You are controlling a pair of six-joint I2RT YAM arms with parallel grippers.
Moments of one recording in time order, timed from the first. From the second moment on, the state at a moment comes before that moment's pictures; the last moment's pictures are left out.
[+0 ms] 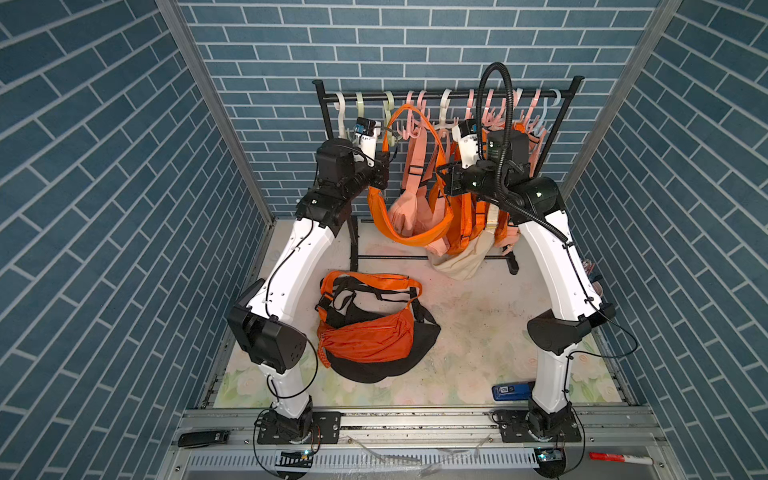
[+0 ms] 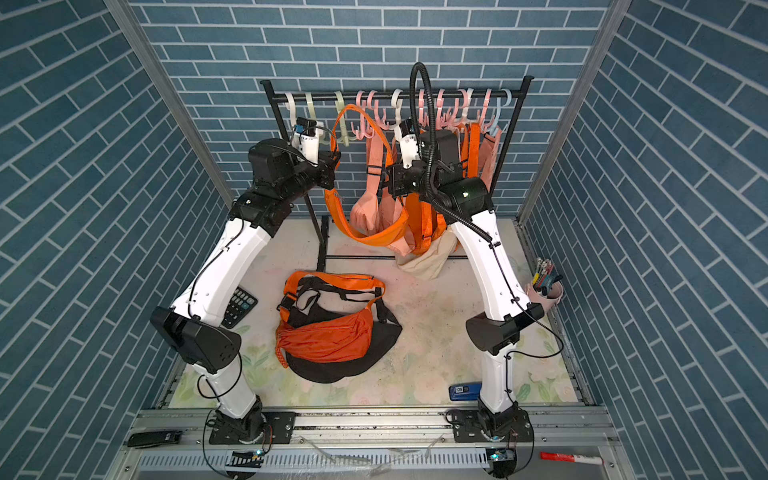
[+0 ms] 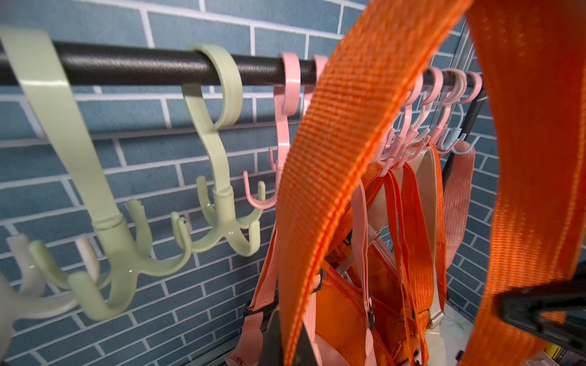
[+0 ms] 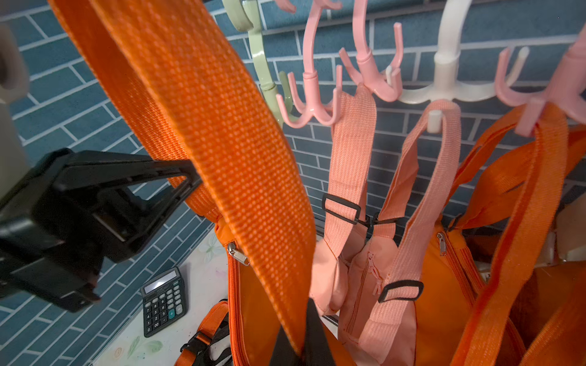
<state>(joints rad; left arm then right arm) -0.38 1.78 2.09 -0.33 0.17 -0.05 0.56 1.97 2.62 -0.95 -0.17 0.16</state>
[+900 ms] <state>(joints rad) -0.38 1.23 1.62 -0.28 0.13 -0.05 0.68 1.51 2.10 -0.81 -0.14 0.15</state>
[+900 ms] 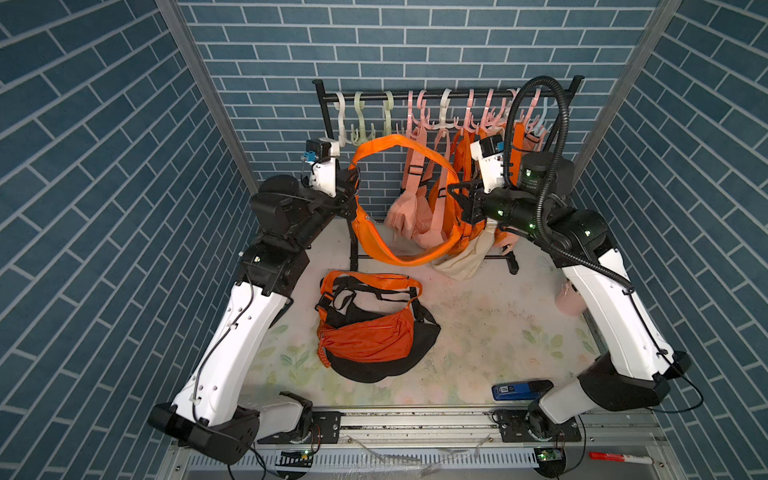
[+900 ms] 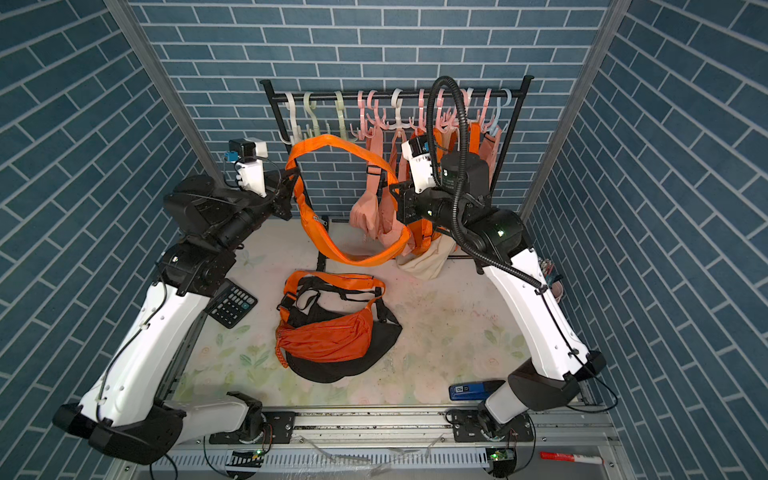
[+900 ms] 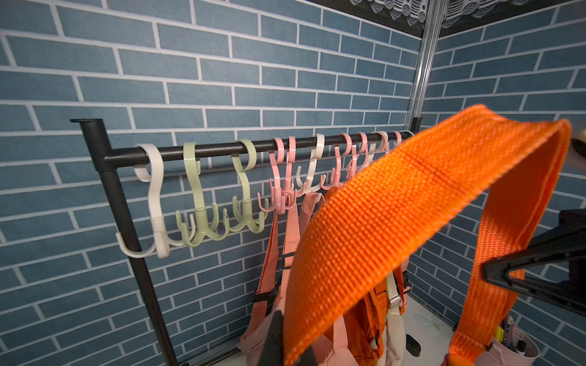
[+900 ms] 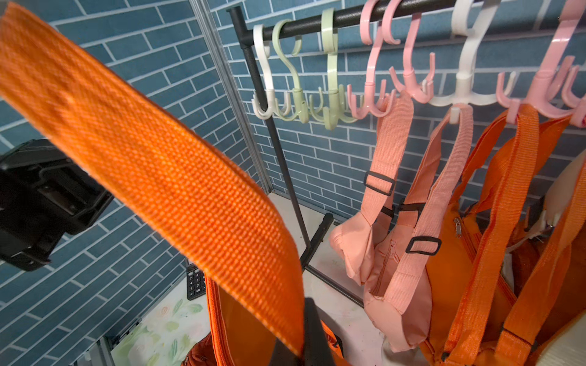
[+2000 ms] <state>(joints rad) -0.38 0.45 1.23 -0.69 0.01 -0.07 1.18 1.13 1.52 -0.64 0.15 0.15</state>
